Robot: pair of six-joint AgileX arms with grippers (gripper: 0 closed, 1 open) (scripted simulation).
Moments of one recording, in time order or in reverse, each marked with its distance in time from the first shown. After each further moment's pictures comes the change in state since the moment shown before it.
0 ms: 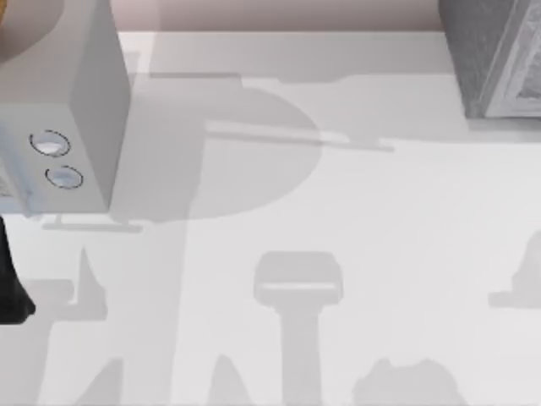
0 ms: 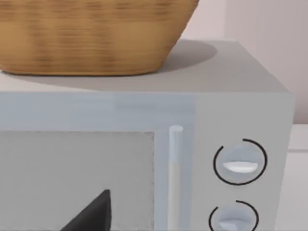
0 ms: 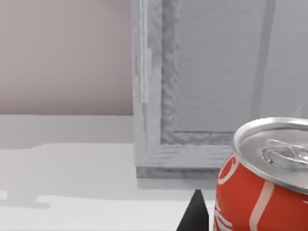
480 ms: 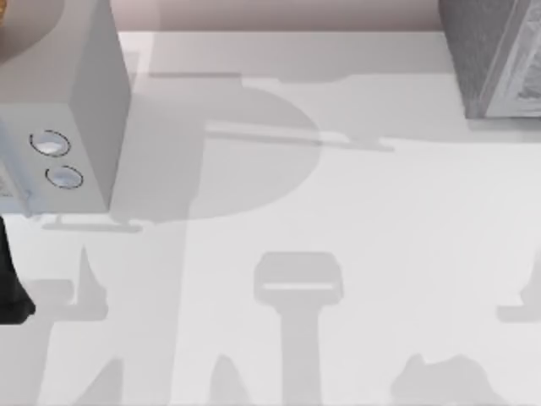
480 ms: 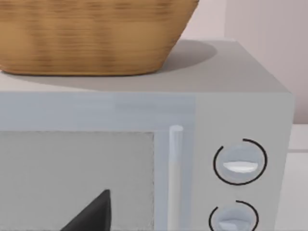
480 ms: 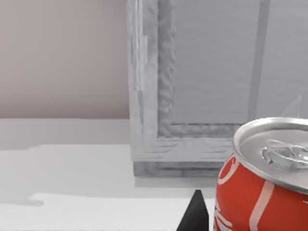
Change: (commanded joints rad) left arm 0.000 0.000 0.000 0.000 0.000 0.000; right arm -0.069 -0.150 -0.161 0.067 -0.072 -0.001
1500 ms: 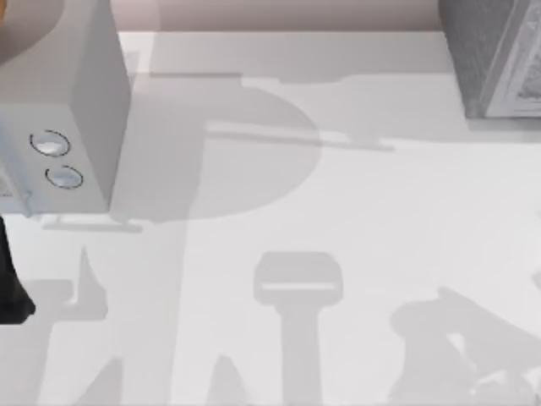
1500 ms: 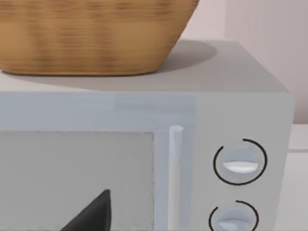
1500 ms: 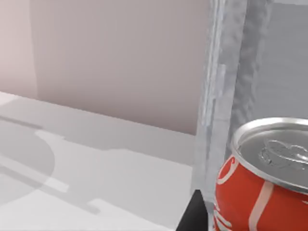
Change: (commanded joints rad) left arm 0.000 0.000 0.000 0.000 0.000 0.000; right arm -0.512 1.120 0.189 0.933 -0.896 -0.043
